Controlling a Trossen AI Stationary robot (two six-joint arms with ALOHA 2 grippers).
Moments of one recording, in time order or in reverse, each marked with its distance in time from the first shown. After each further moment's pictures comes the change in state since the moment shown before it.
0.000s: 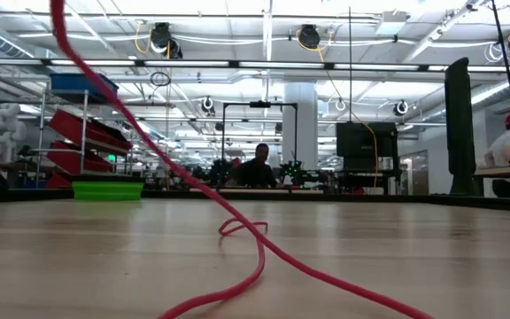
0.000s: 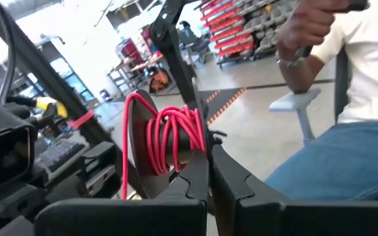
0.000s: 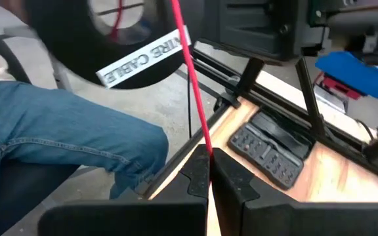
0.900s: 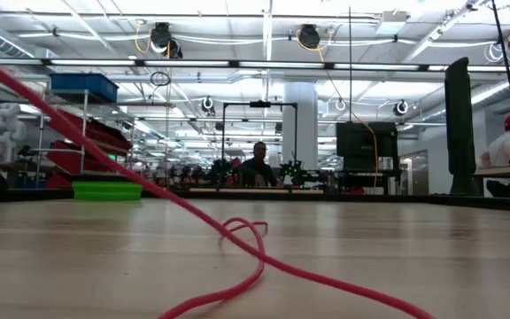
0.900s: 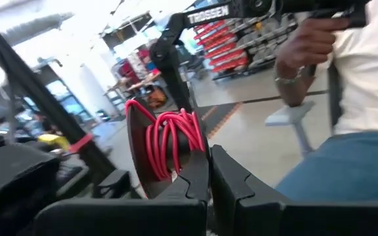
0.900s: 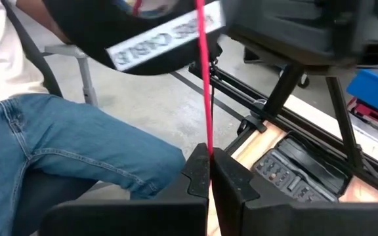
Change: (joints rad) left arm 0.005 0.000 0.000 0.060 0.063 0.038; right arm -0.026 0.066 -0.014 0.131 -0.150 -0.039
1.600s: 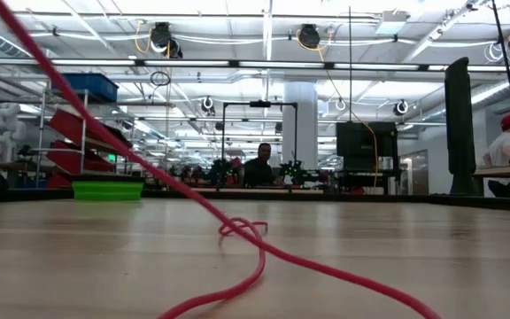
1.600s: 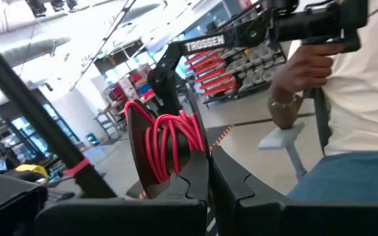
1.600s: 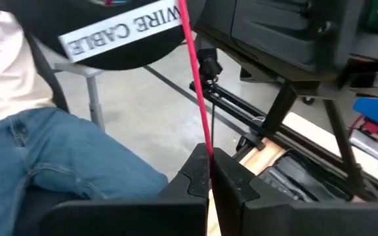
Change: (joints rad) left arm 0.065 -0.003 0.000 0.065 0.160 -0.018; right arm -0.063 0.000 -0.001 0.062 -0.106 -0.021
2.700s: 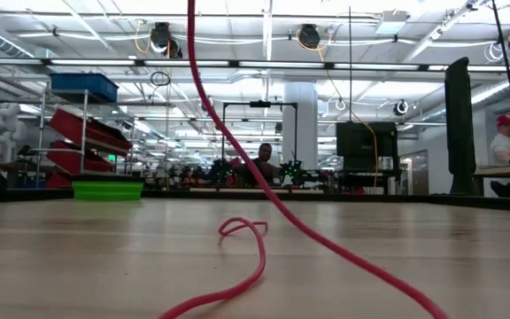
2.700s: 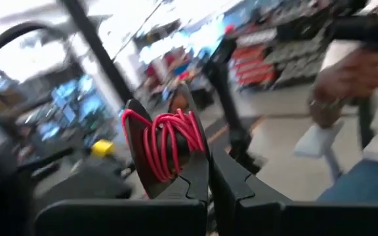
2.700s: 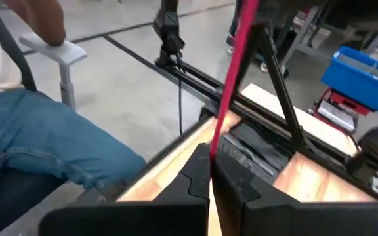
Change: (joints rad) left arm 0.180 -0.193 0.002 -0.181 -0.004 -0.082; right arm -0.154 -0.110 0.002 -0.202 -0.046 -0.055
